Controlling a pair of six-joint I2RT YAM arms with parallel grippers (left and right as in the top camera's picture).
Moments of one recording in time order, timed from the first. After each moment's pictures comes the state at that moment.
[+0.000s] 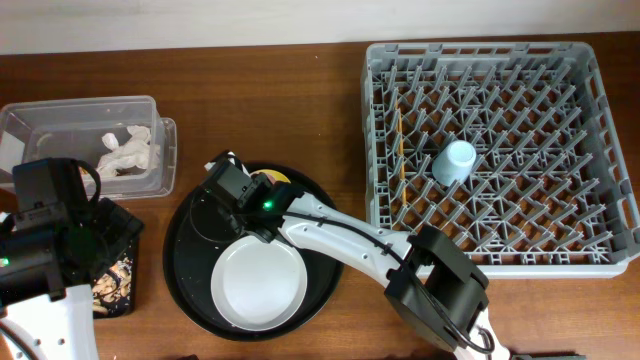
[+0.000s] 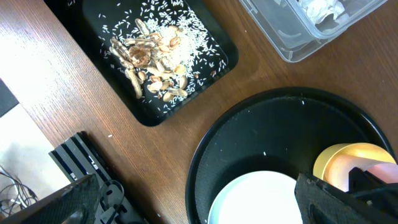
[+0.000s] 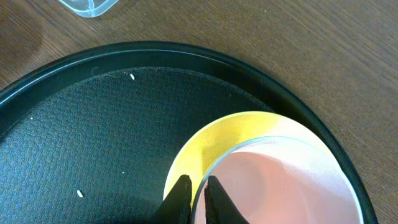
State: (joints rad) left arm 0.27 1.16 1.42 -1.50 -0.24 -0.66; right arm 0.96 2.12 1.66 -0.52 0.18 0.21
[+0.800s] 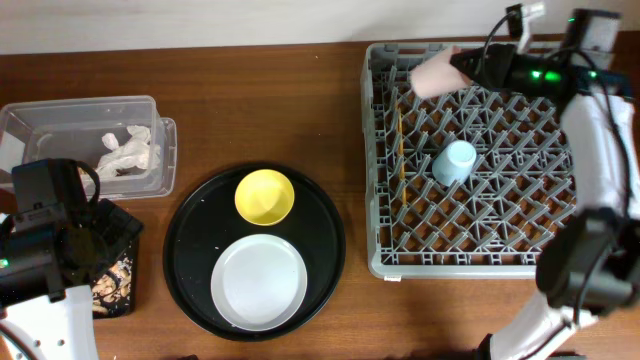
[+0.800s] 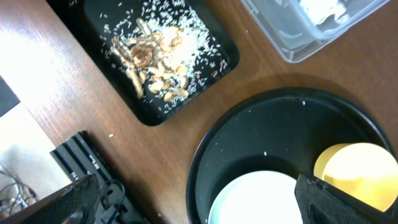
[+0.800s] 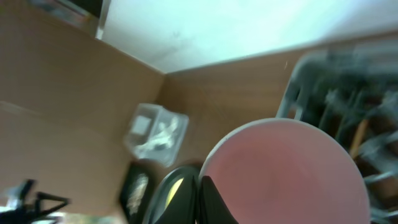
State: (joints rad) left arm 0.27 1.15 1.42 -1.51 -0.24 -0.66; right arm -0.25 1.97 1.73 -0.54 -1.20 0.23
